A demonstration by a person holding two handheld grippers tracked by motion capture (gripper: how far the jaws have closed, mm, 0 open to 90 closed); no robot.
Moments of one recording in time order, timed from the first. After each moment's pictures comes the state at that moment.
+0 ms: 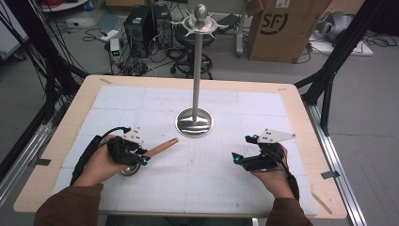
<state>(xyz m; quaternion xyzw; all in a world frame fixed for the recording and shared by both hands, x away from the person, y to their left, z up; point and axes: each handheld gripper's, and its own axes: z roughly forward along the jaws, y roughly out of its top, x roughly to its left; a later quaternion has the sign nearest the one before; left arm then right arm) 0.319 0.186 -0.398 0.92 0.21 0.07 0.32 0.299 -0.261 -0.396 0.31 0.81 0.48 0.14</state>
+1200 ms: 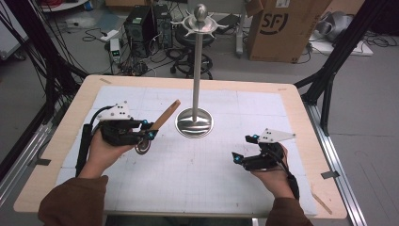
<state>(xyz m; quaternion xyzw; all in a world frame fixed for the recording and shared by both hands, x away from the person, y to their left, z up) 0.326 0.186 -0.333 0.82 0.21 0.11 0.52 0.300 -0.262 -0.396 0.31 0.81 0.48 0.14</state>
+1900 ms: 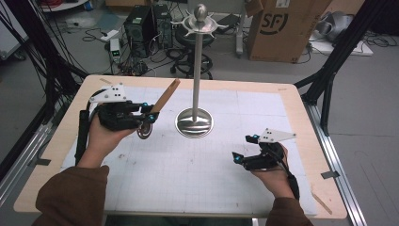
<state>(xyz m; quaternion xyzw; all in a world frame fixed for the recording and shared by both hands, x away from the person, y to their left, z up) 0.340 0.183 -0.290 0.79 0.21 0.13 0.56 0.300 -0.263 -0.396 0.31 0.81 0.48 0.14</state>
